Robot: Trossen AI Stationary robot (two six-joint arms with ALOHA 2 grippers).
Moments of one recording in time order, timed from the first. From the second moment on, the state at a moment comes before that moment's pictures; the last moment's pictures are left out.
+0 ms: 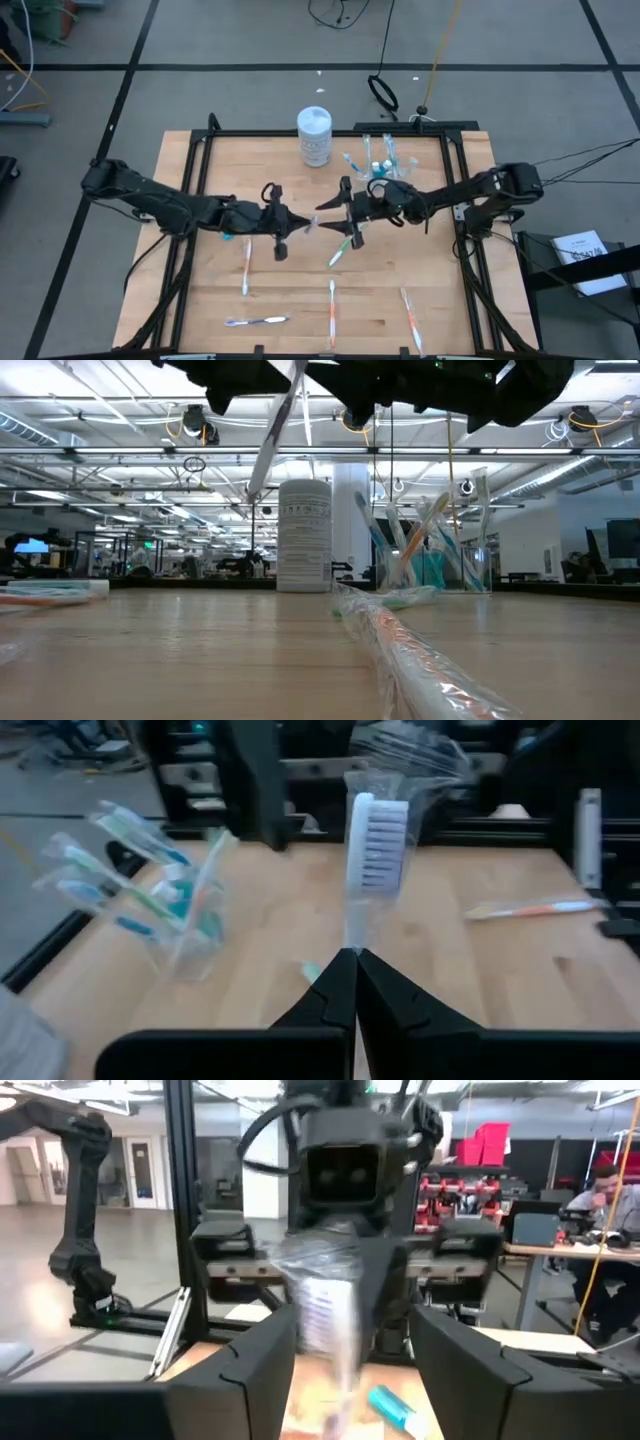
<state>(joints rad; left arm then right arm) -0.24 1.28 0.83 0.13 -0.34 -0.07 0.02 1.58 0.76 0.98 -0.18 0.00</state>
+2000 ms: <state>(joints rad) -0.20 1.30 0.83 0.18 -0.28 0.08 0.01 1.67 0.80 1.06 -0.18 -0.01</state>
